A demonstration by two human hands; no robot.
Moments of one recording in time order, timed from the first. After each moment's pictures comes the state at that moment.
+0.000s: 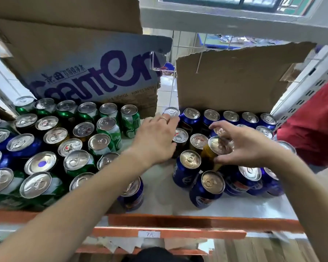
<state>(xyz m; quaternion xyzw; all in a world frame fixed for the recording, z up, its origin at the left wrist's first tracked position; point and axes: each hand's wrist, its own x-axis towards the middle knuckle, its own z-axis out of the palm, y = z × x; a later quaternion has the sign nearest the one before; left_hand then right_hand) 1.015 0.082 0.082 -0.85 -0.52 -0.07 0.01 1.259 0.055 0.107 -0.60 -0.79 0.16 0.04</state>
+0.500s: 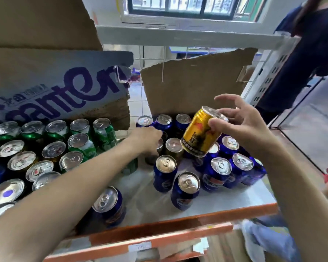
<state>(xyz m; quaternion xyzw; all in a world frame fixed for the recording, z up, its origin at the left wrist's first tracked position) 1.061 0.147 0.058 -0.89 -0.45 0.13 -0.02 1.283 0.022 0.142 -0.54 -0.61 0.34 0.47</state>
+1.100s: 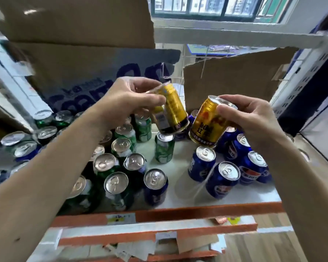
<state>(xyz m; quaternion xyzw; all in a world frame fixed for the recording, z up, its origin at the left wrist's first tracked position) 0.900 0.093 0.170 -0.67 -0.36 -0.38 -0.52 1.178 0.015 0.152 -0.52 -0.57 0.35 0.53</state>
